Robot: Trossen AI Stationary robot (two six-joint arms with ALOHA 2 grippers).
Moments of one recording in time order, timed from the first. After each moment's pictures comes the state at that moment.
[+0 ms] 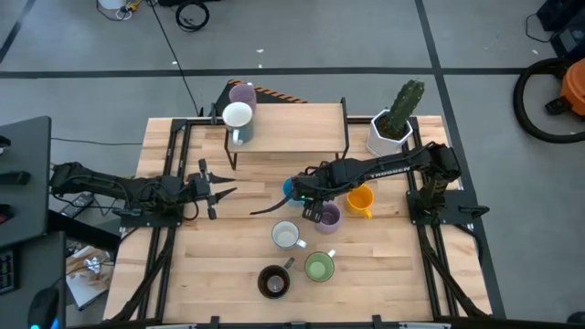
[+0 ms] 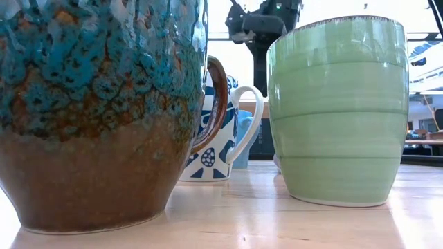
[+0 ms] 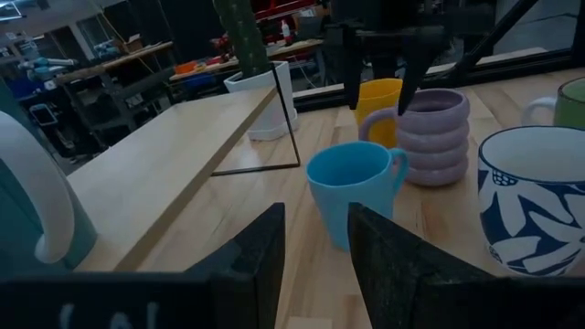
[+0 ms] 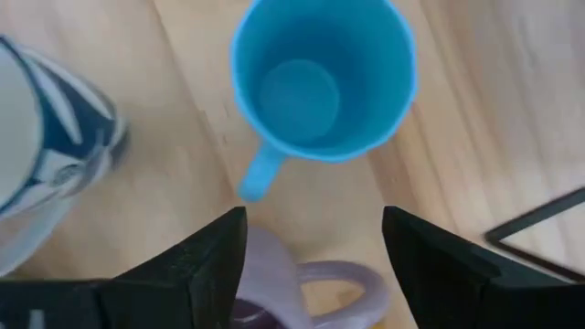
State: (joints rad) left arm -0.15 0.44 0.14 0.18 -0.45 0.19; right arm 0.09 1.85 1.58 -1.04 0.24 0.42
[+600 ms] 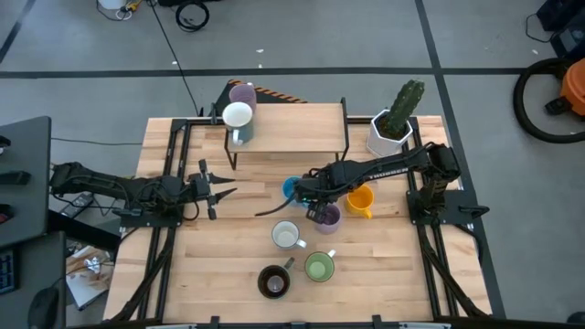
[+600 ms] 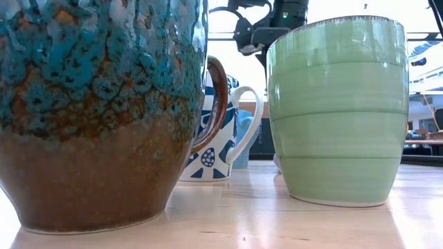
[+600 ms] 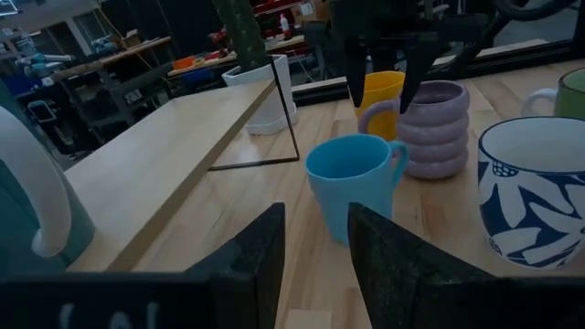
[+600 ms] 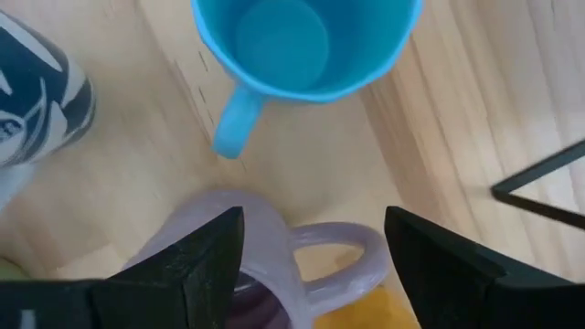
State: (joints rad) left arm -0.15 0.44 0.14 0.16 -0.45 0.19; right arm 0.08 1.85 1.54 -1.09 0.21 0.51
